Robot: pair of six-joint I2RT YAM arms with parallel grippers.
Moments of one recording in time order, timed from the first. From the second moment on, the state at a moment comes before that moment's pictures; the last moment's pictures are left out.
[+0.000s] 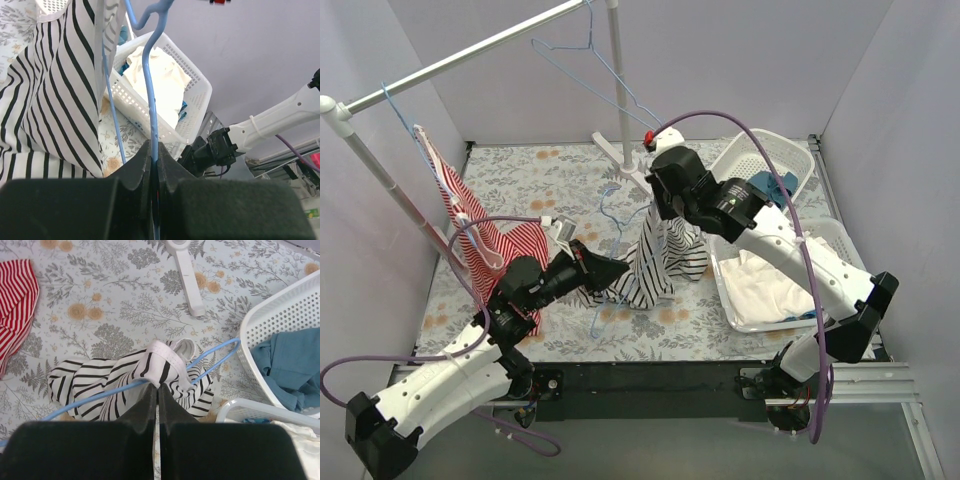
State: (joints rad) left arm -0.71 0.65 0.50 0.14 0.28 -0.68; right arm 0.95 1.54 1.72 -0.83 0.42 0.24
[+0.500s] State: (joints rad) left arm -0.76 0.82 0.45 0.47 0.27 -0.58; right arm 0.86 1.29 1.48 -0.70 0.10 0.13
